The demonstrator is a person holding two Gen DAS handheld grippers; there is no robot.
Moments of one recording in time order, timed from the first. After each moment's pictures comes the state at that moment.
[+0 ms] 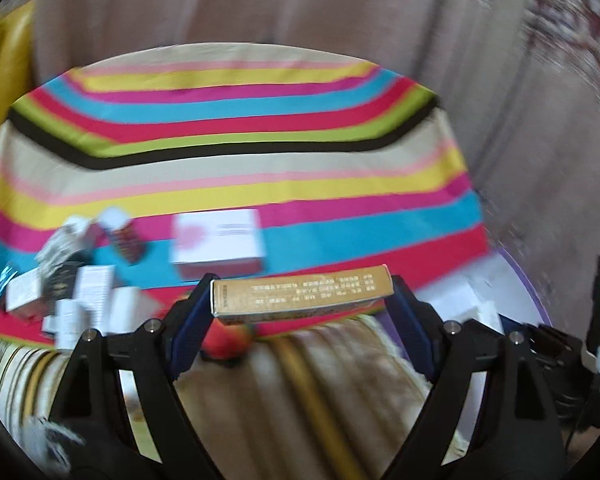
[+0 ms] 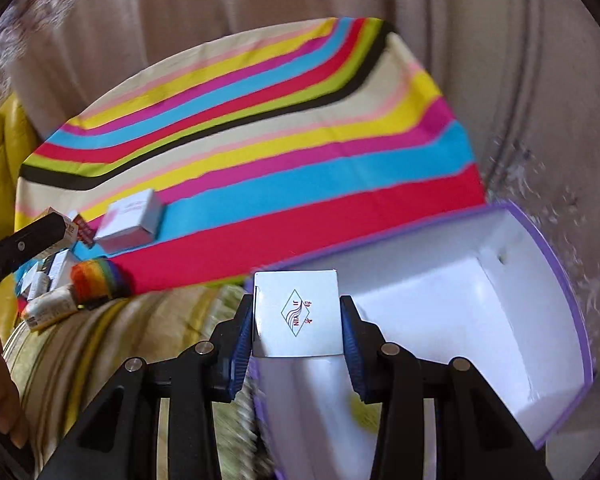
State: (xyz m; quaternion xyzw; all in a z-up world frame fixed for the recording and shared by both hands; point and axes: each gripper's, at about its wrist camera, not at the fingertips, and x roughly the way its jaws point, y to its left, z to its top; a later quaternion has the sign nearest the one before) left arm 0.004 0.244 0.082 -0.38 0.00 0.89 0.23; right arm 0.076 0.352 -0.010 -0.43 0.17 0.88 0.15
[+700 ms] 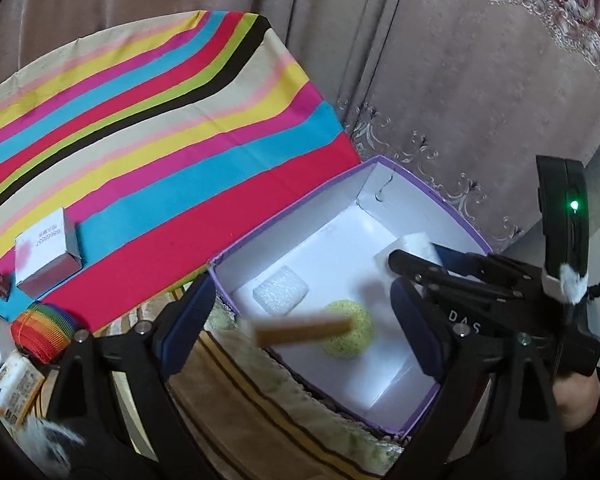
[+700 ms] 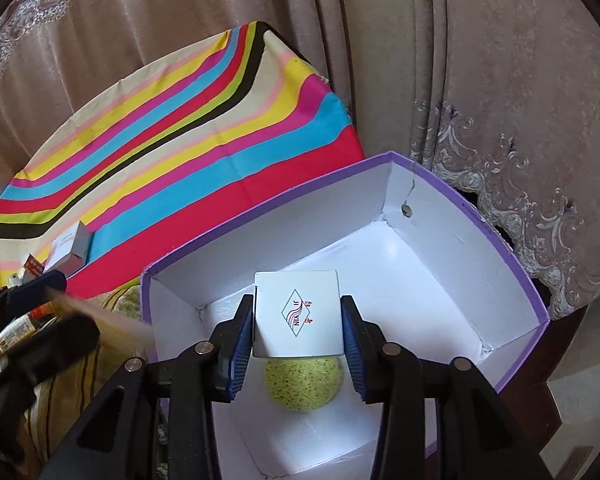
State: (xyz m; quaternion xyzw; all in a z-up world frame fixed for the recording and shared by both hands) left arm 0.057 0.355 0.066 -0.42 0.09 0.80 0.41; right arm 0.145 0.414 -0.019 -0.40 0.22 0.85 0.25
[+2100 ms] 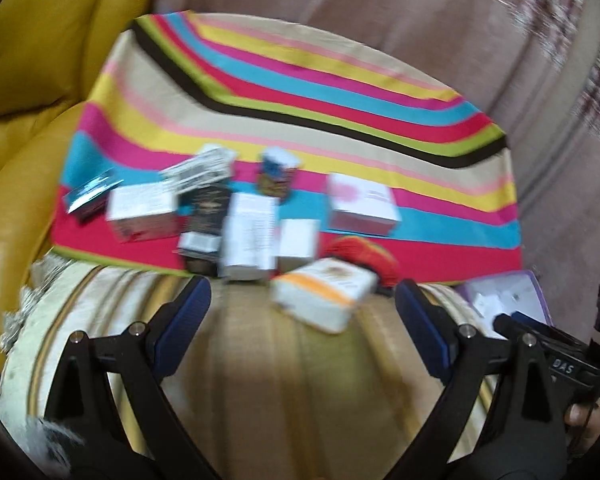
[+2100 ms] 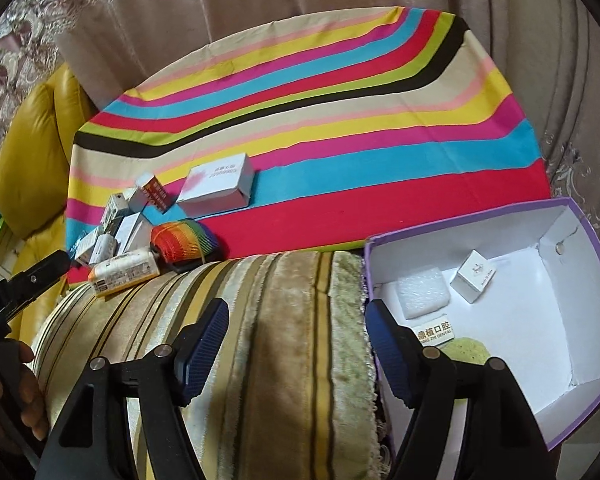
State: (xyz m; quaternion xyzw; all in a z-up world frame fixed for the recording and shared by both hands) left arm 0.032 0.058 0.062 -0.42 -0.12 0.89 0.11; right arm 0.063 0.278 0.003 -0.44 0.17 0.88 0.05
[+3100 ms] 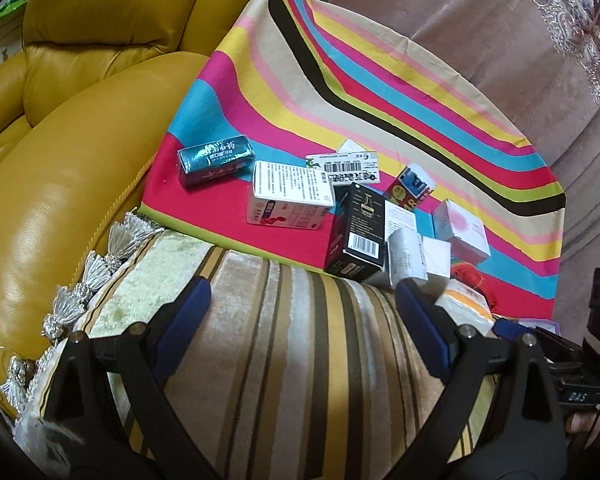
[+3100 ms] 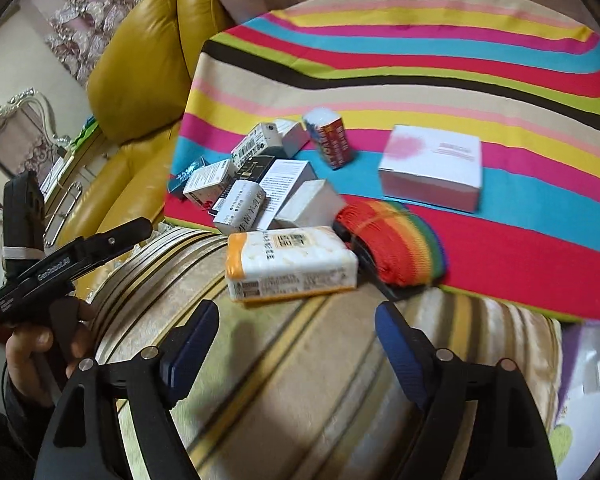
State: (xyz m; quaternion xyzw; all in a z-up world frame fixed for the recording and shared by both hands) left arm 0.021 -0.044 0.030 -0.44 -0.18 0.88 0.02; right arm -0.024 0.159 -0.010 -0.49 0.12 0.84 -0.19
